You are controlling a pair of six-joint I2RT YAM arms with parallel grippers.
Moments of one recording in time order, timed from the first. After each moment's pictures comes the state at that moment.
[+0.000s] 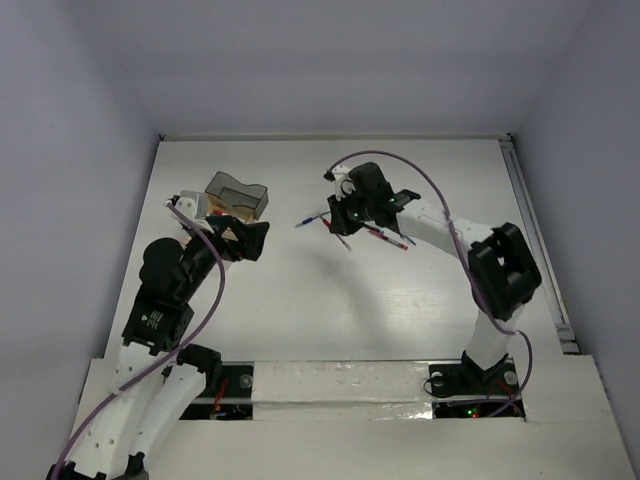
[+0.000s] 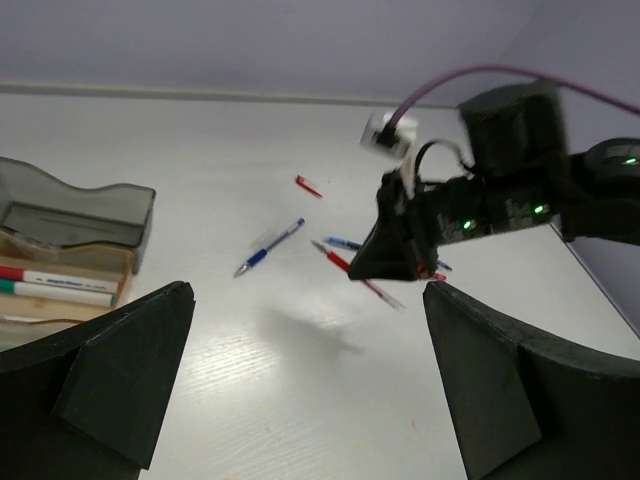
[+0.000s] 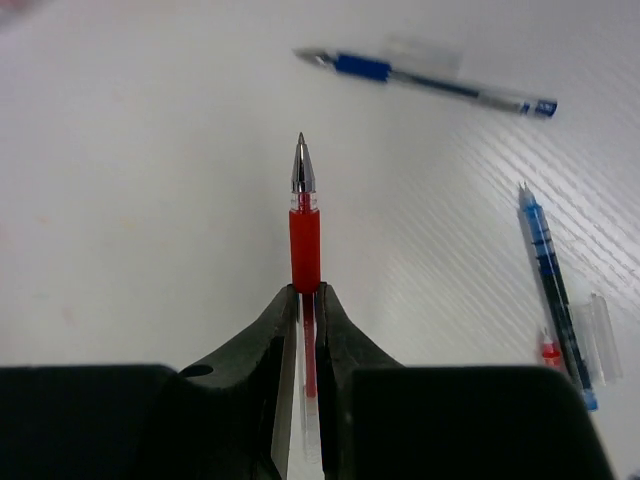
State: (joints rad) left arm -0.32 0.54 0.73 -0.22 0.11 -0.35; right arm 0.62 1.88 1.40 -0.37 -0.27 0.00
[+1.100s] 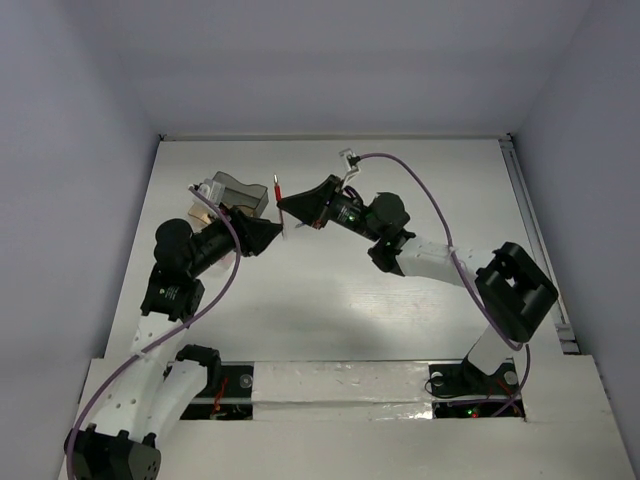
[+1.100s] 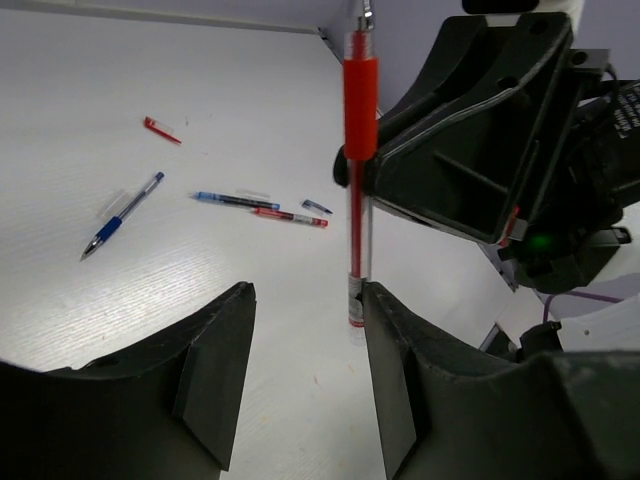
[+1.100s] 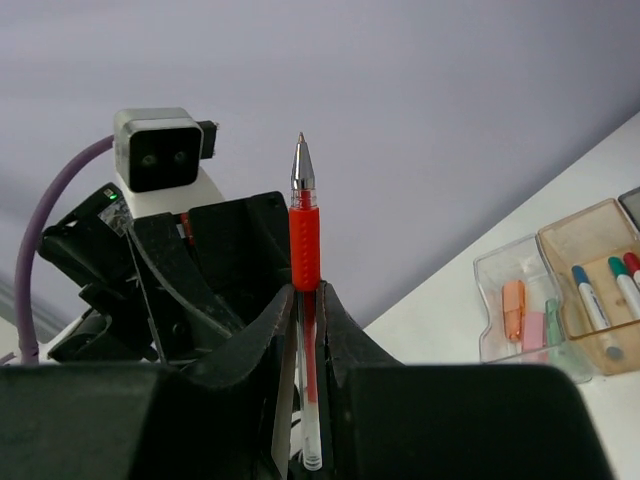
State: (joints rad) left arm -0.21 0.72 0.65 0.02 0.58 -0.54; right arm 0.80 1.66 1.02 1.03 -0.36 0.90
